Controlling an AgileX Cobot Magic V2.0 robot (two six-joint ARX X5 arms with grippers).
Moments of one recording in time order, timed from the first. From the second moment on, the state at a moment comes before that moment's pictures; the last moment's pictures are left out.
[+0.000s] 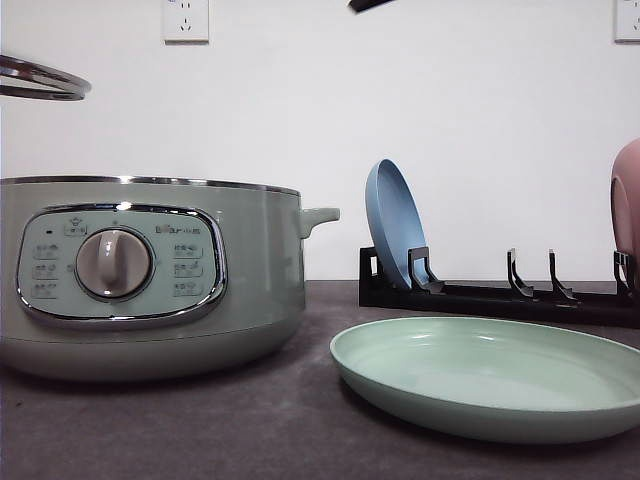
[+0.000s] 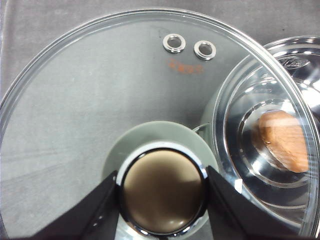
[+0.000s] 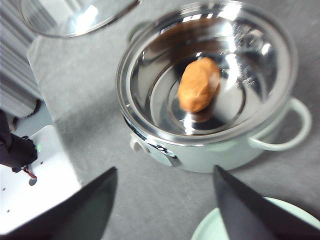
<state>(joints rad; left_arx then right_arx) -0.02 1.29 1.62 -1.24 -0.08 0.04 0.68 1.36 1.39 -0.75 -0.44 0.03</state>
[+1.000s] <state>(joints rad) 0.02 1.29 1.62 -1.24 -0.08 0.04 0.84 2.13 2.02 -0.72 -0.19 0.03</state>
